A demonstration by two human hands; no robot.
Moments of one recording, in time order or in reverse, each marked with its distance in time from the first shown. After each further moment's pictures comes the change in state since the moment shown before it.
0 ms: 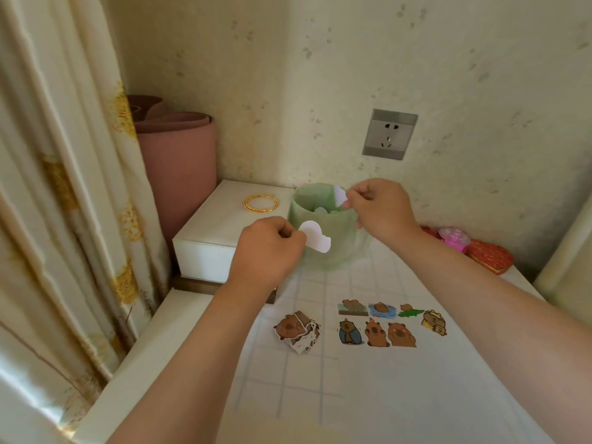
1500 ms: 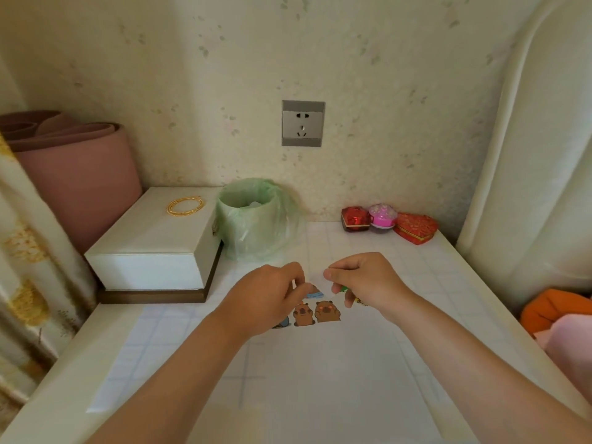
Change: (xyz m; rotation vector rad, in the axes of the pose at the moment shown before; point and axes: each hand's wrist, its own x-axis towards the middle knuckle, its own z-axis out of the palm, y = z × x) left_hand -0.046 0.003 0.099 0.487 -0.441 0.568; right_hand -0.118 0.079 -0.083 0.242 -0.266 0.442
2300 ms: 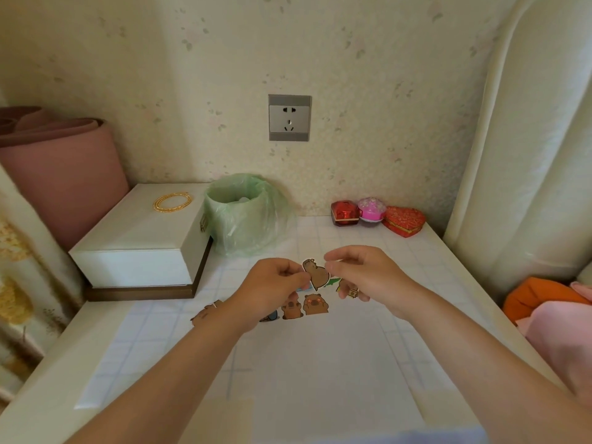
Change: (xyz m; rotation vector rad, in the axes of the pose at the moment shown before) left_hand 0.013 0.032 0.009 -0.857 -0.044 -0.538; right_hand -0.010 0.009 -0.024 0.051 -0.082 0.012
